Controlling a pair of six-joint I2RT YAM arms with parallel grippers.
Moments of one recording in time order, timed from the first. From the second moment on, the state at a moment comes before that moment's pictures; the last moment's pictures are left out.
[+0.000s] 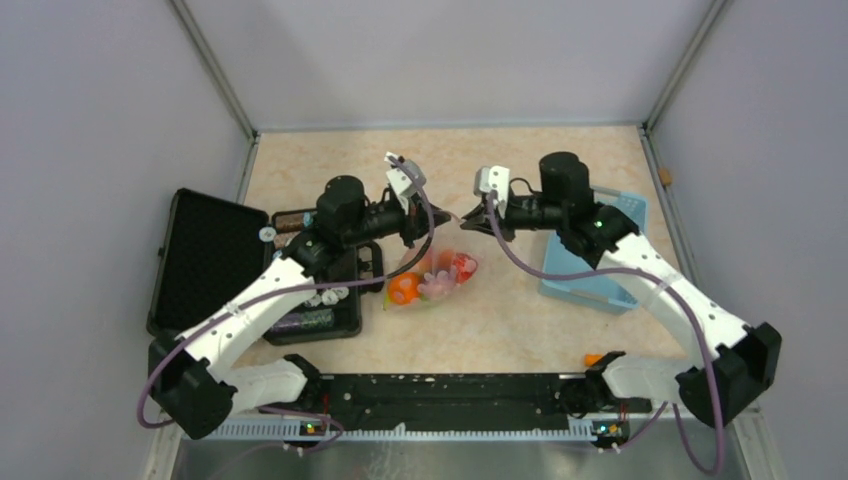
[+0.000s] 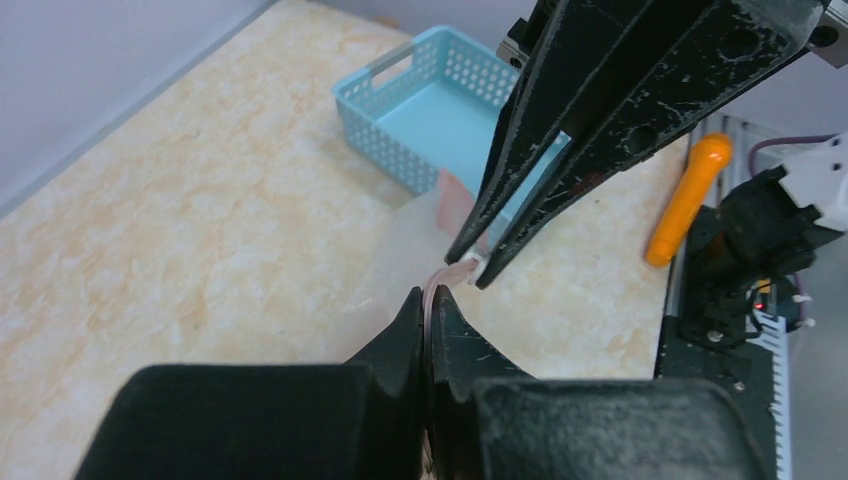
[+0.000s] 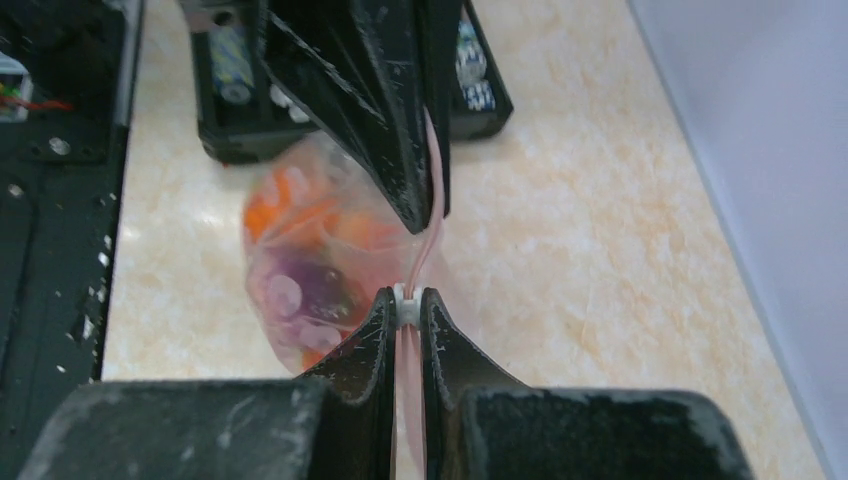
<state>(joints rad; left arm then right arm) -0.63 1.17 0.99 0.04 0.52 -0.03 0.58 1.24 1.18 -0.37 -0.70 -0.55</state>
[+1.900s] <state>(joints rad) -0.65 1.11 0.97 0.05 0.34 0.01 0.60 1.22 1.16 -0.35 -0.32 -0.54</state>
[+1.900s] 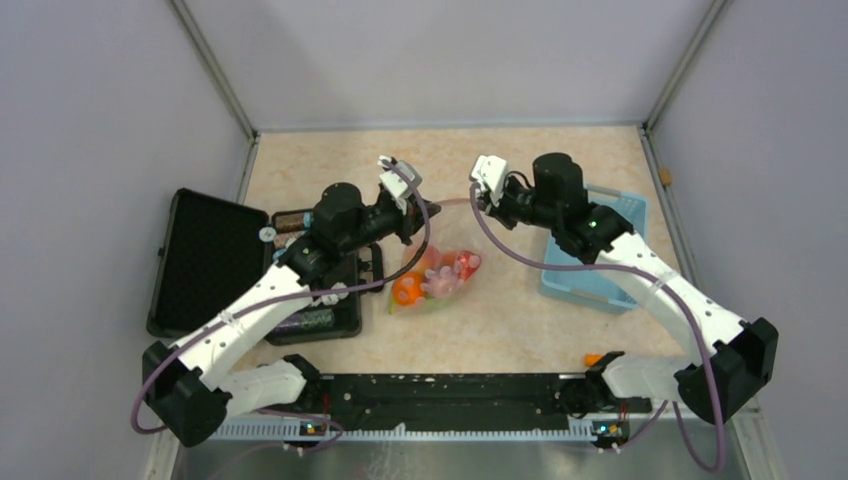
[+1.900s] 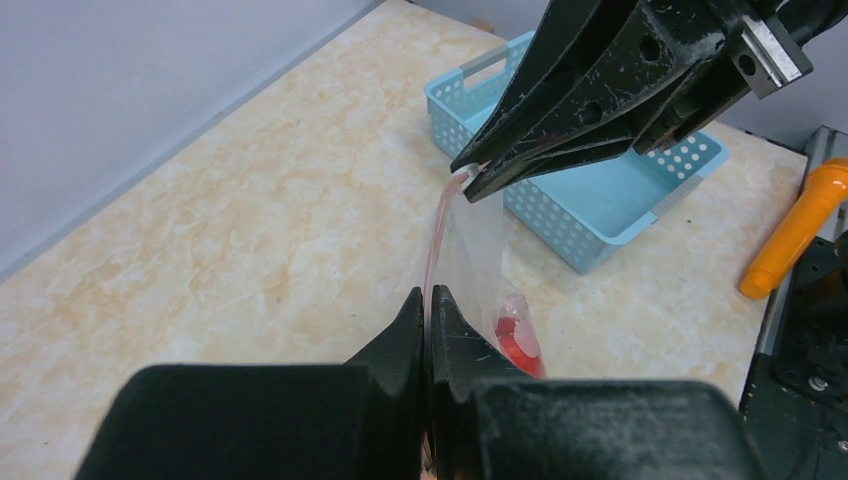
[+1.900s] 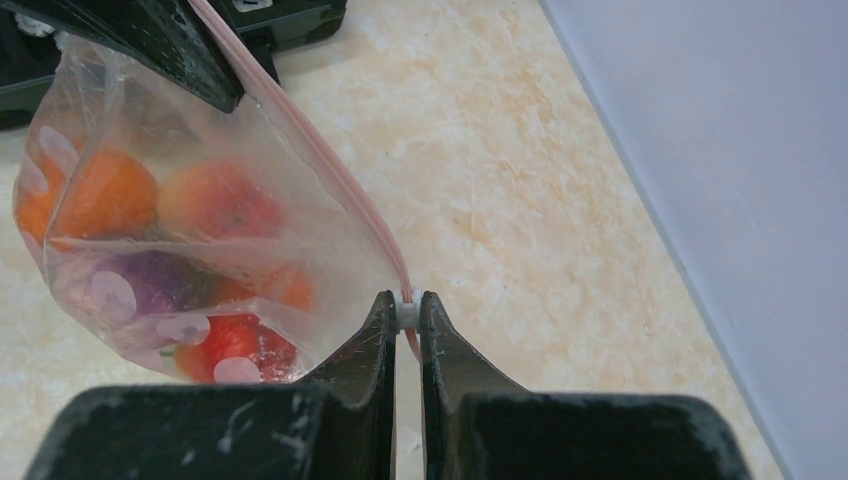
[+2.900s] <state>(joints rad) -0.66 1.05 0.97 -0.01 -0.02 0.02 0.52 1.18 1.11 -0.30 -0.32 -0.52</state>
